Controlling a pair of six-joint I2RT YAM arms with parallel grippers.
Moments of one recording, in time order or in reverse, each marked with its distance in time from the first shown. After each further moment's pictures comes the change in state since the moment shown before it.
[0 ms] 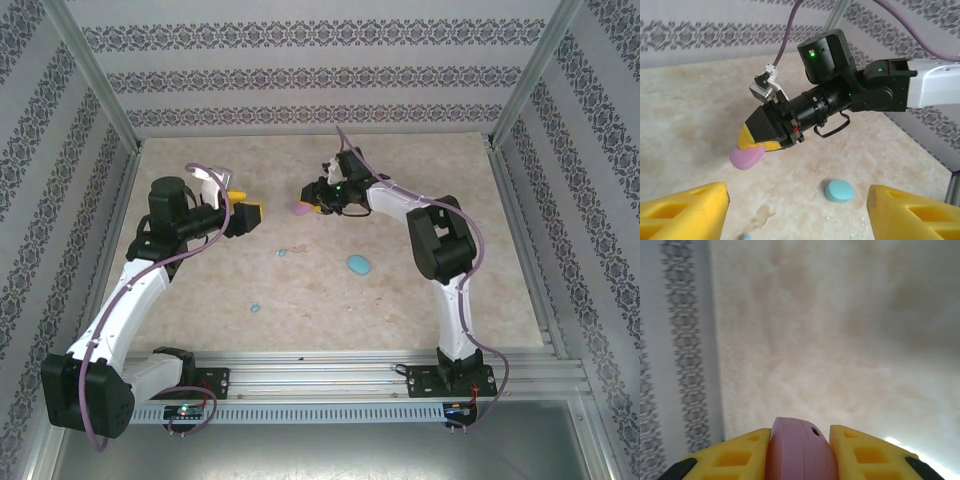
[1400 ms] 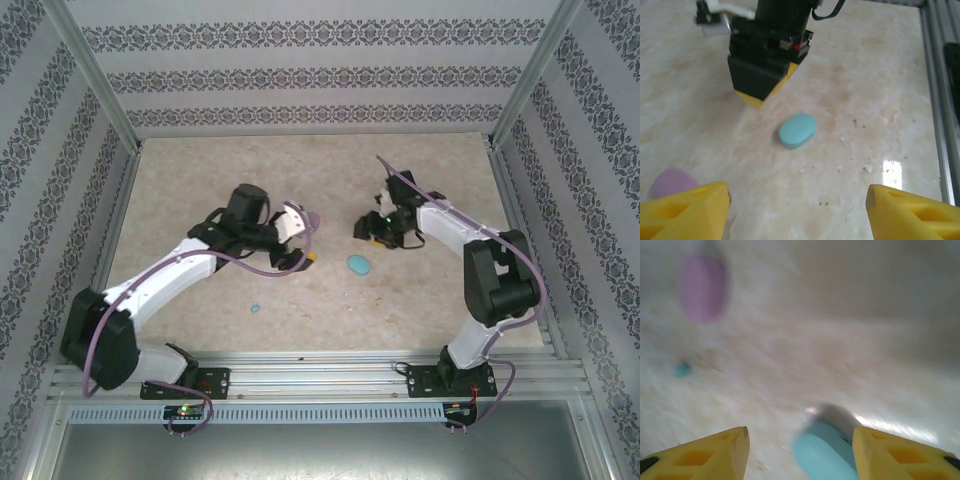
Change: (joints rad) left arm -0.409 0.309 0.146 -0.175 -0.038 0.653; right arm -0.168 -0.513 -0.522 -0.386 0.267 -0.301
